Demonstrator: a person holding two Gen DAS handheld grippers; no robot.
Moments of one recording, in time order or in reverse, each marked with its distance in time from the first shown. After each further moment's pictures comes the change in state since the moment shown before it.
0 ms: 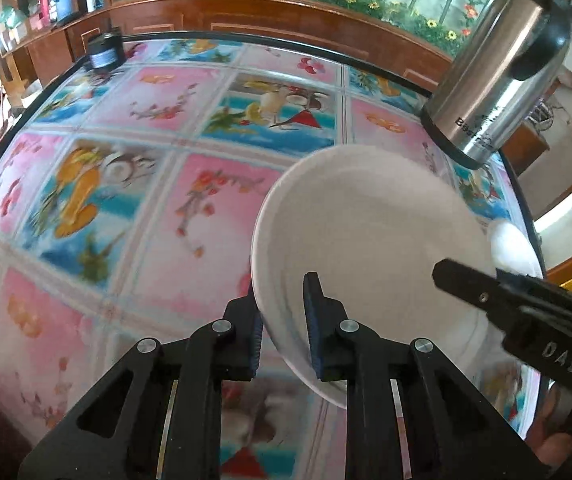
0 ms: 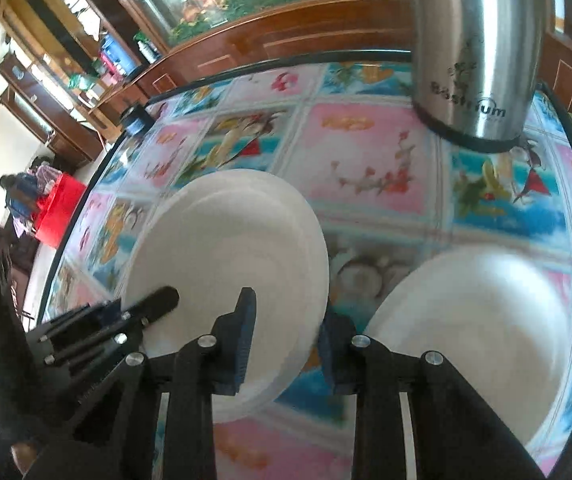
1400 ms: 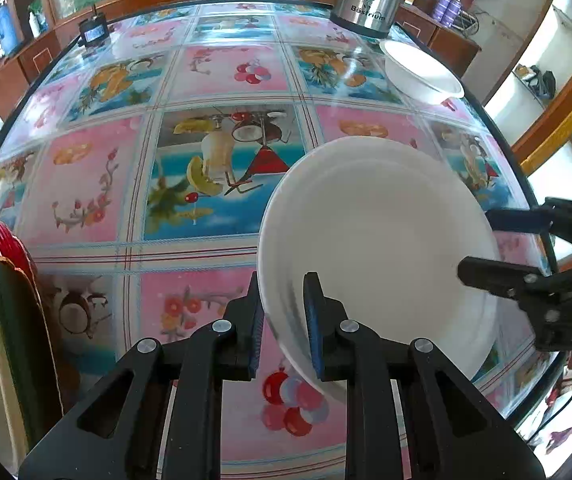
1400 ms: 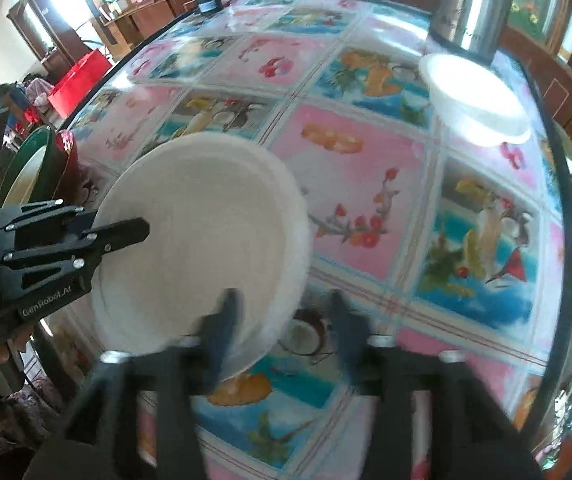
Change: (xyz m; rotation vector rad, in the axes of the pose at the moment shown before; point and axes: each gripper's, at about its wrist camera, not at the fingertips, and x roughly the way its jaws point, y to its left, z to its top) left arm -0.090 0.037 -0.166 0.282 0.104 -0.095; right arm -0.067 0.077 -0.189 -0.156 0.138 -0.139
